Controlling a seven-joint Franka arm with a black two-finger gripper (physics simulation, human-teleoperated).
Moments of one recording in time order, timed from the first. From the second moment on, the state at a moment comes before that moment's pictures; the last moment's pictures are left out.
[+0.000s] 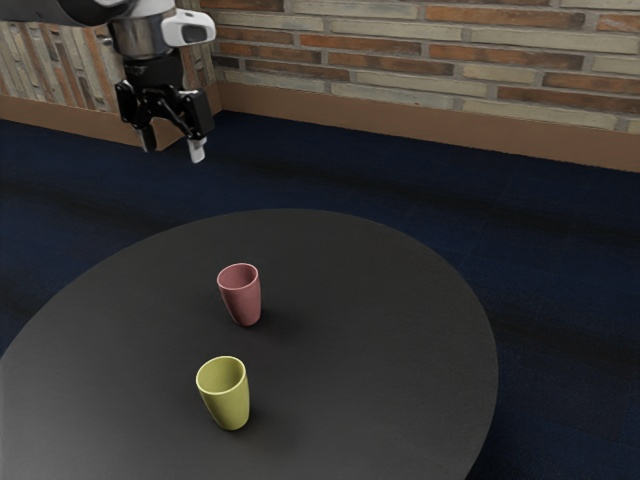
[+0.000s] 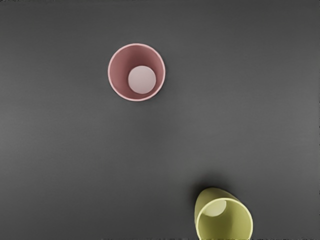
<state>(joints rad) -0.05 0.02 0.04 -1.47 0.01 1.45 -0.01</state>
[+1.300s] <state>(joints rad) -0.03 0.28 0.04 -1.39 0.01 1.55 -0.01</state>
